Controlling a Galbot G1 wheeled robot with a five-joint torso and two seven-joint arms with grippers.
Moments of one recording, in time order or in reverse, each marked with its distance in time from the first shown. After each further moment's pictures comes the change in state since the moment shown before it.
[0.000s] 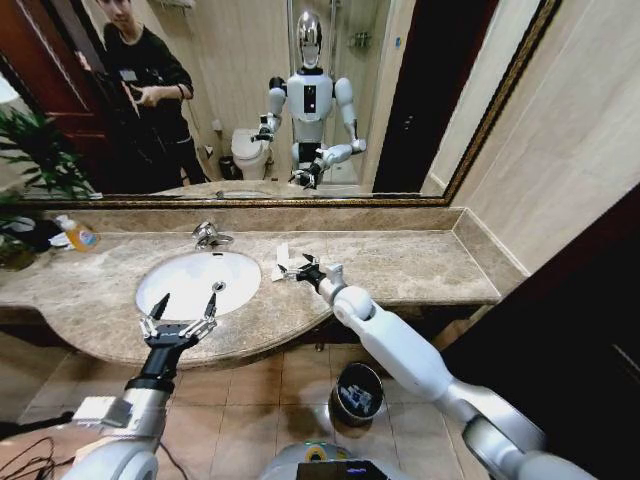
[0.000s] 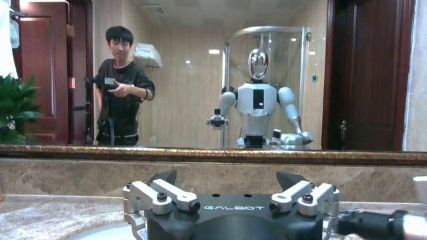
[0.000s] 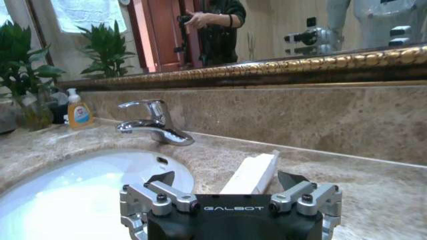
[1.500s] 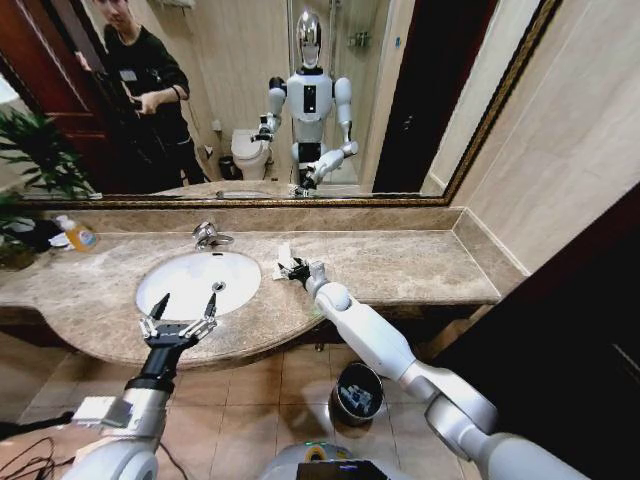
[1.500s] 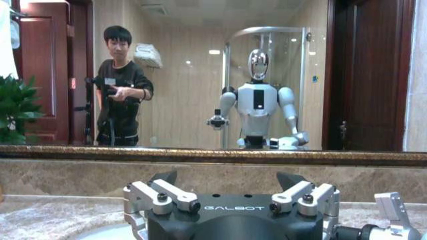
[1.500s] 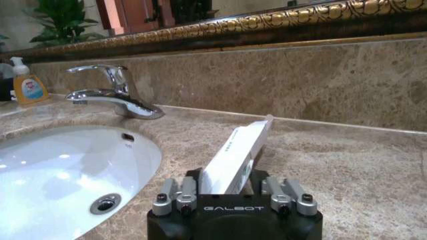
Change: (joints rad) left arm 0.000 0.000 0.000 0.000 0.000 0.000 0.000; right arm 0.052 0.115 0.002 -0.219 -0.058 0.001 0.045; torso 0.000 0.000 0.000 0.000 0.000
